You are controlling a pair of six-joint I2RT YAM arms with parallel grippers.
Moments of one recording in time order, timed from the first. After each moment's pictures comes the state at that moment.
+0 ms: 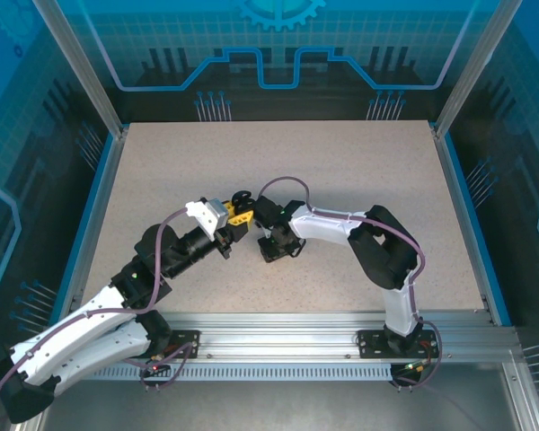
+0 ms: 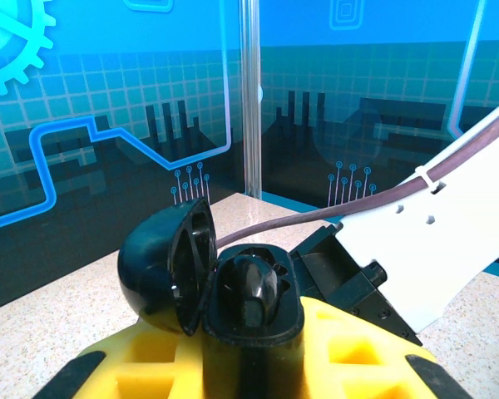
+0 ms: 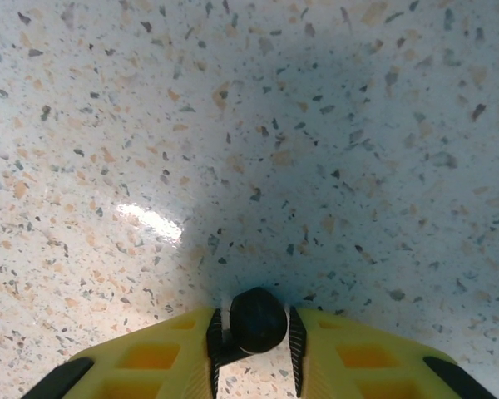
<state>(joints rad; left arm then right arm) -0.76 0.71 0.63 0.13 0.04 0.02 0.85 1.99 1.35 -0.74 -0.04 0.41</state>
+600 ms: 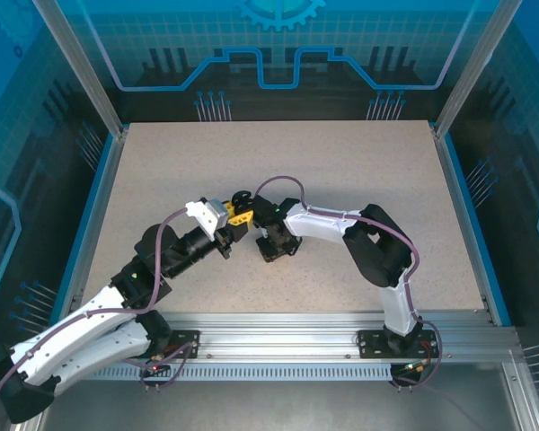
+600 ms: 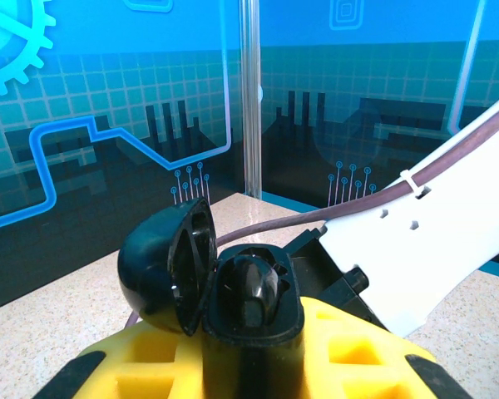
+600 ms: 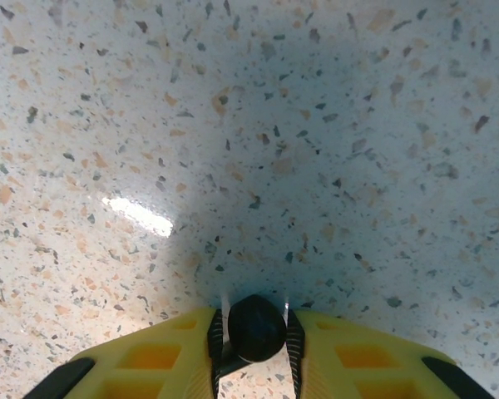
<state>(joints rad) -0.76 0.71 0.63 0.13 0.04 0.02 0.86 2.03 1.42 -0.80 -0.02 0.39</state>
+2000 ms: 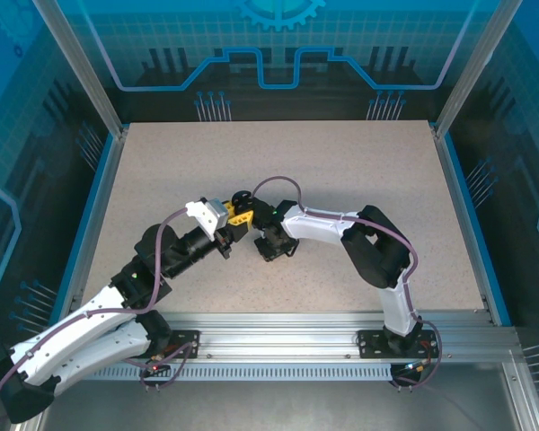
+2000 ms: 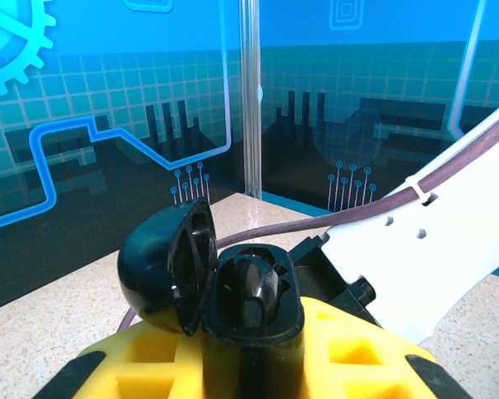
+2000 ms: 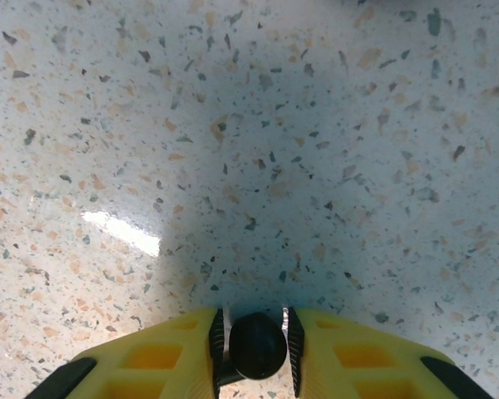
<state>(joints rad) -0.76 0.71 0.63 0.13 0.04 0.02 0.88 2.04 1.42 -0.79 0.05 0.38</state>
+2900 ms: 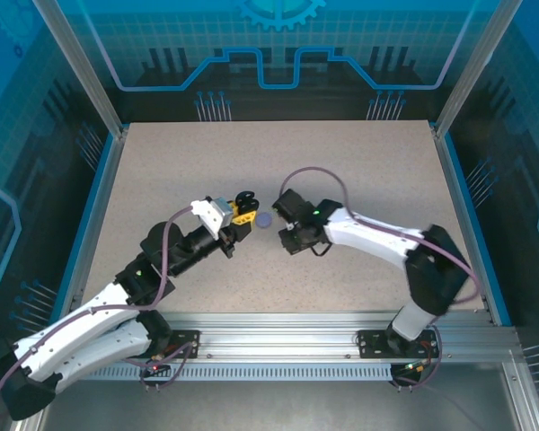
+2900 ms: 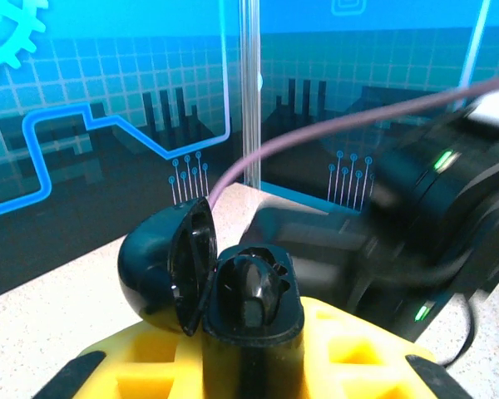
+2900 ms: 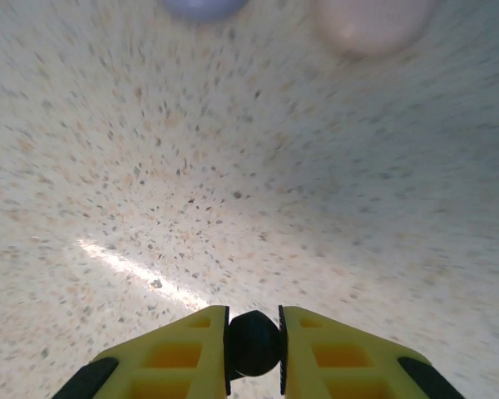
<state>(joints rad) -0.76 0.75 0.63 0.14 0.04 0.01 0.80 1.60 1.16 -0.75 0.10 0.38</state>
